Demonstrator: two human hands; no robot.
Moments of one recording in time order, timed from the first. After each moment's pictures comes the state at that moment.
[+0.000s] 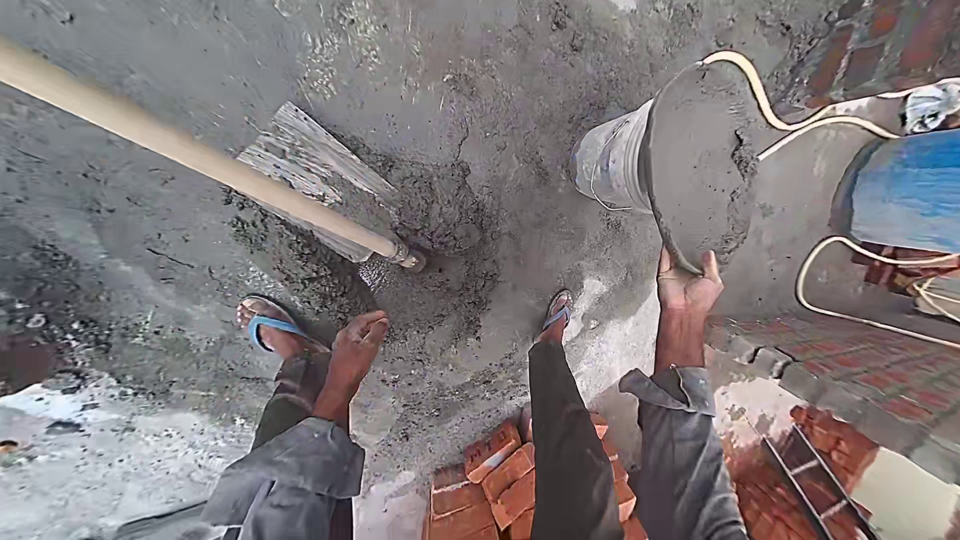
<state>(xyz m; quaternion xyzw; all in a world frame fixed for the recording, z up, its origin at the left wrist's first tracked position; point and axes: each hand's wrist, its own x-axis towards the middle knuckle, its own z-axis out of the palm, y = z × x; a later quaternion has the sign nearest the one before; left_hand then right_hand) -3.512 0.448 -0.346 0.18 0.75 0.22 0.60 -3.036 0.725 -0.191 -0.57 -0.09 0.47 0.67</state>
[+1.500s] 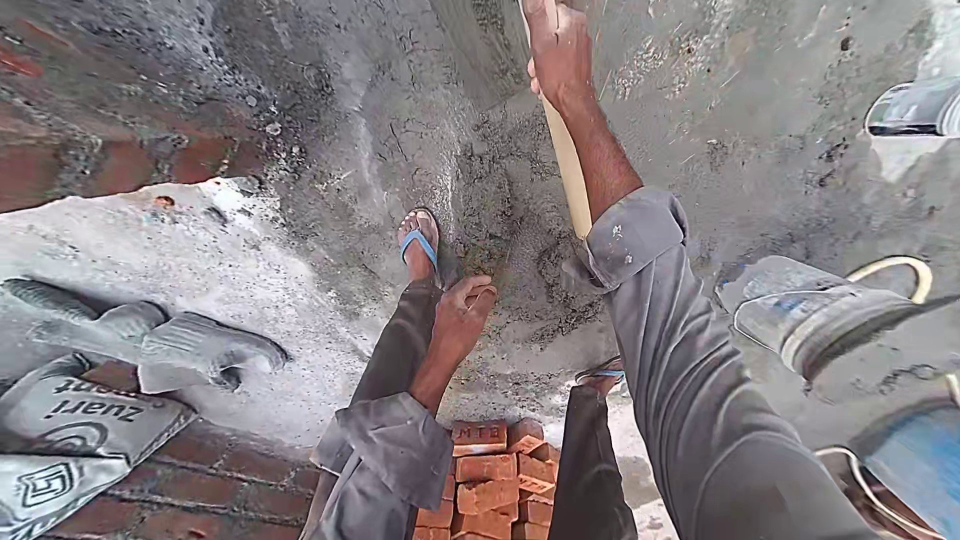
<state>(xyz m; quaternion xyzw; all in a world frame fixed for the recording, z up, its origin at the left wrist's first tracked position) -3.644 0.418 -0.314 -0.05 0.74 0.39 0.54 -3.784 0.758 -0.410 -0.43 -0.77 0.47 -0.06</state>
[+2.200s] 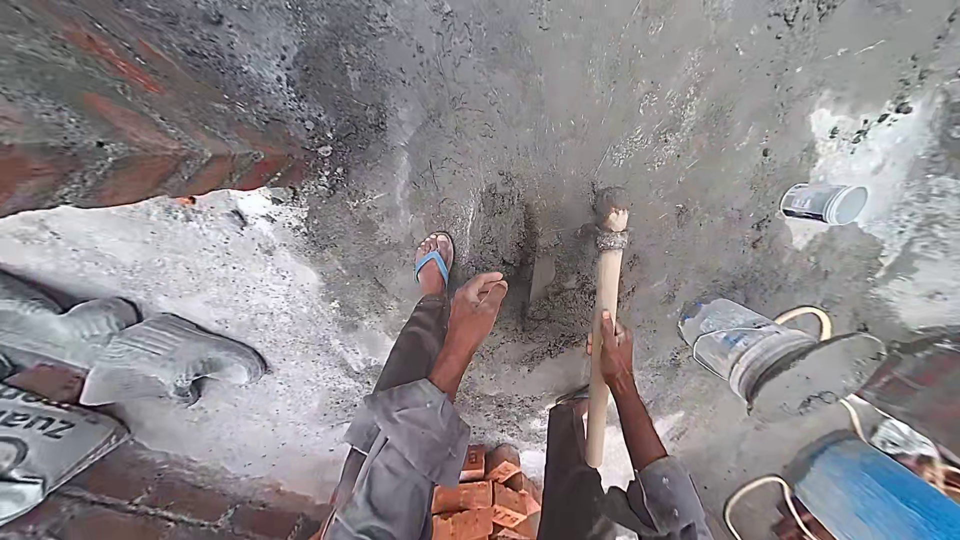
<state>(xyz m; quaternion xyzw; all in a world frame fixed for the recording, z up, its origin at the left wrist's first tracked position) -3.704 0.414 -0.294 -0.09 0.71 0.47 0.53 -3.471 0.588 -0.286 -0.63 -0.61 0.48 -0.06</state>
